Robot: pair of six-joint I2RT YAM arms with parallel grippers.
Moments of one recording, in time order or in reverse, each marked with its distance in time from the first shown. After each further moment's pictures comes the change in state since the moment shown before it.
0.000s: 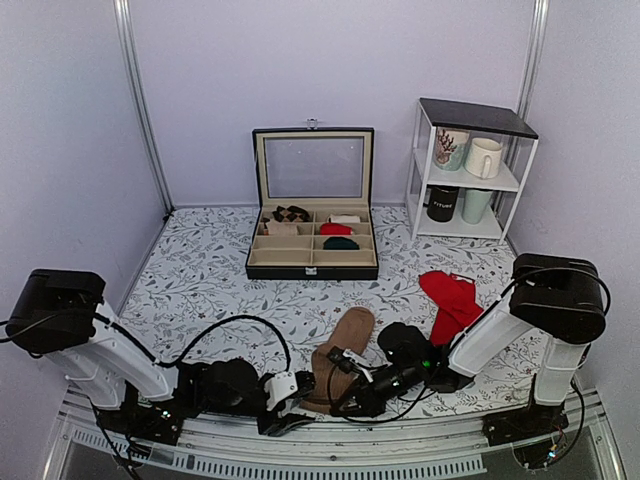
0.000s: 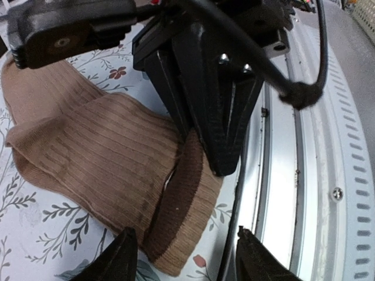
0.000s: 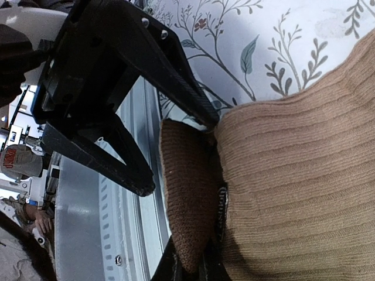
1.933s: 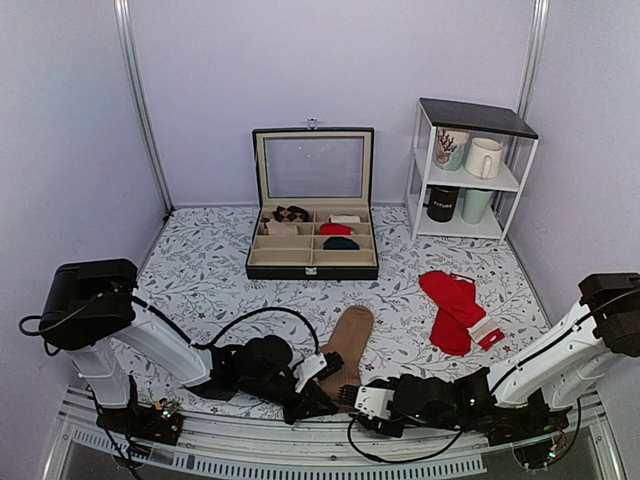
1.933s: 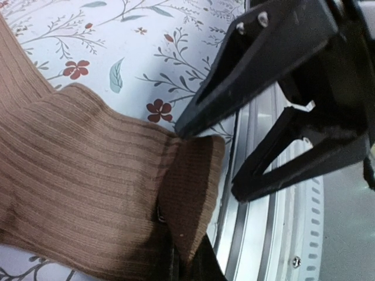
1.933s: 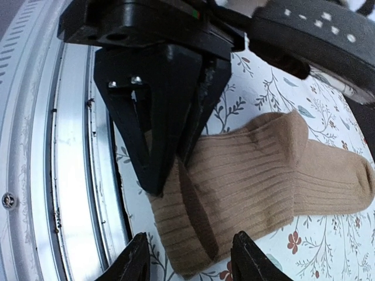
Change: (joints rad) left arm 0.136 0.193 0.227 -0.116 0.345 -0.282; right arm 0.379 -0.339 -0.105 -0.245 0.985 -0.610
